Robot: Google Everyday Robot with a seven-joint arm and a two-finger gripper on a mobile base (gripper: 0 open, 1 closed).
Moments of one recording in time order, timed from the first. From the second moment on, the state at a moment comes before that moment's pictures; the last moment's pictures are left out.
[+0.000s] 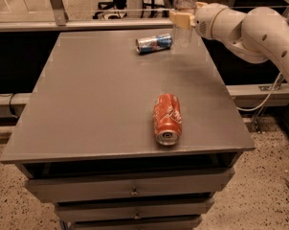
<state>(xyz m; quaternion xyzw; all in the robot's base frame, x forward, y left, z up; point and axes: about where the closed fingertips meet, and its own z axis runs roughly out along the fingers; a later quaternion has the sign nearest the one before) 0.795 -0.144 0.985 -0.27 0.67 0.17 0.67</state>
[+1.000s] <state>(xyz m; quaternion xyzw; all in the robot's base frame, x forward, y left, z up) 0.837 -0.149 0.943 -0.28 0.68 0.20 0.65</state>
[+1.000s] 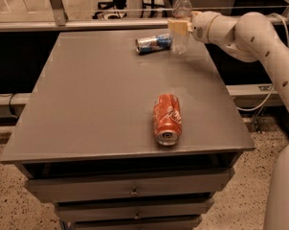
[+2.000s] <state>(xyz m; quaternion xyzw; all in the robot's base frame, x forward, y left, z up) 0.843 -0.156 0.928 -0.28 0.69 0.20 0.64</state>
